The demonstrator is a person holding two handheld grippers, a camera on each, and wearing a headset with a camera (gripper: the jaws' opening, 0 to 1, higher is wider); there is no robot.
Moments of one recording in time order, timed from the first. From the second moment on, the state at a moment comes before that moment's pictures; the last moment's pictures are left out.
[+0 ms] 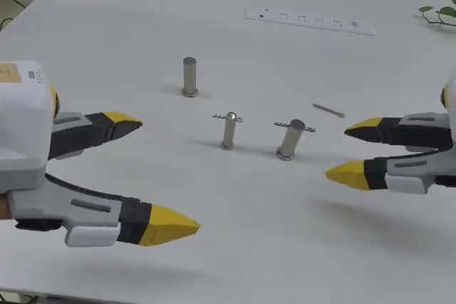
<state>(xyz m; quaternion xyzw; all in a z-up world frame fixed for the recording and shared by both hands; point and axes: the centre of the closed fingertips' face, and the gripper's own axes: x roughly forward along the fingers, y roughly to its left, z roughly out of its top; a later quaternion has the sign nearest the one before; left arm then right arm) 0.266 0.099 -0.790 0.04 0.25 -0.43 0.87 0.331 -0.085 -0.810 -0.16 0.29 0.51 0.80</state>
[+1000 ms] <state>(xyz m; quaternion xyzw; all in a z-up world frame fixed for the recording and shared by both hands) 0.320 0.142 -0.791 0.07 0.26 -0.41 0.87 0.283 -0.100 -0.796 -0.05 0.31 0.43 0.85</state>
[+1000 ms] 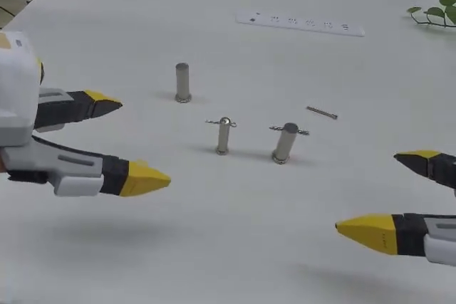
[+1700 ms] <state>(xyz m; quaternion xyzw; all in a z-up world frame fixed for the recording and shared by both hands) 0.420 0.134 -0.783 0.09 0.23 -0.34 0.91 0.251 -0.111 -0.793 -0.04 0.32 0.41 0.86</state>
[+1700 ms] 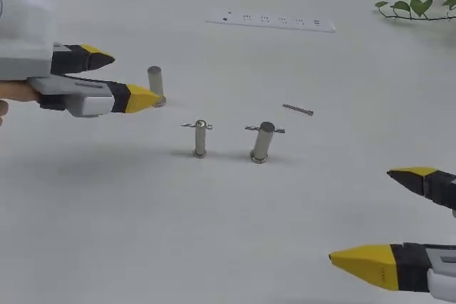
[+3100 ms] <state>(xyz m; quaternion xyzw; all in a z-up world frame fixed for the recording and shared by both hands) 0.459 0.116 -0.834 0.10 0.26 -0.33 0.90 0.251 -0.136 -0.795 -0.02 0.32 0.36 0.88</state>
